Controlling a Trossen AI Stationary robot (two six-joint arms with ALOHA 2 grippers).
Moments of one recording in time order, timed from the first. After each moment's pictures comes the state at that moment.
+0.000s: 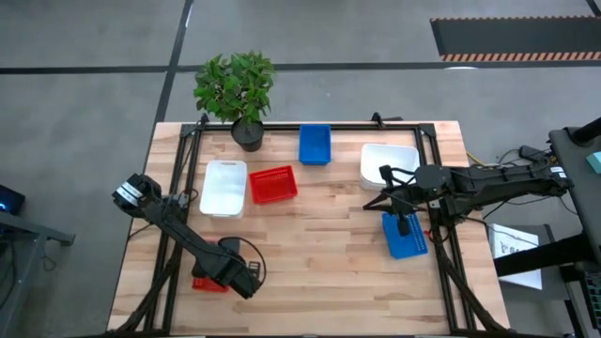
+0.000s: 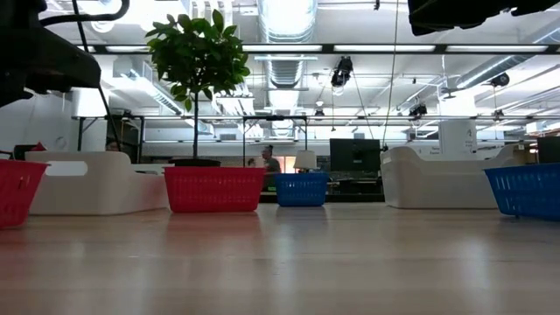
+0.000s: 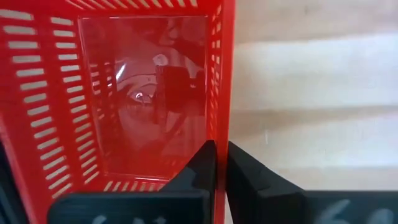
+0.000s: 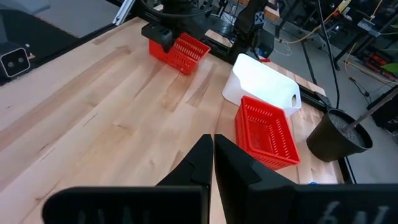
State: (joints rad) left arm -0.66 1.72 1.17 -1.04 0.05 -2.14; right arm 0.09 0.79 0.66 -0.24 -0.10 -0.43
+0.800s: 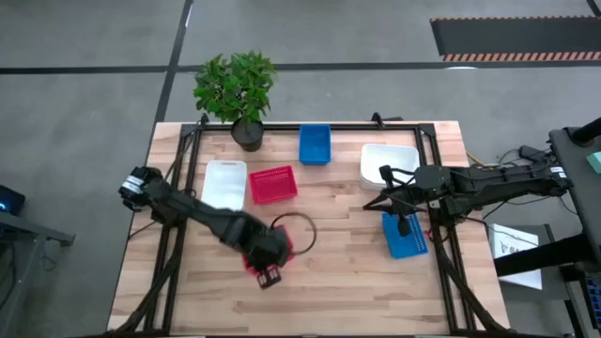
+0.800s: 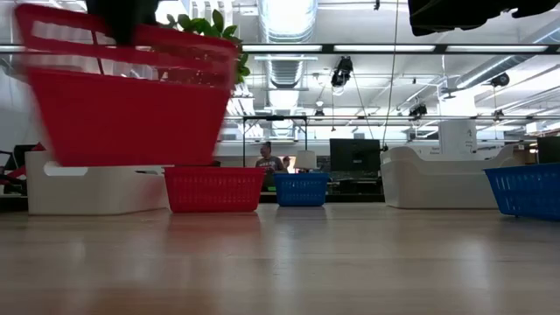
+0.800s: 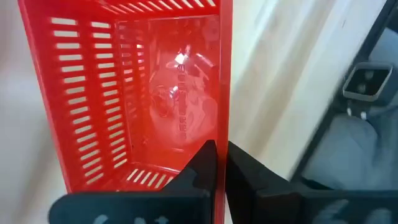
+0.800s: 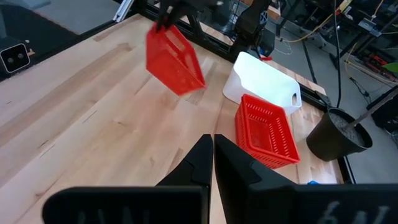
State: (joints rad) left arm -0.40 1.71 1.53 -1.07 0.07 -0.88; right arm 0.09 0.79 0.66 -0.25 -0.10 -0.43
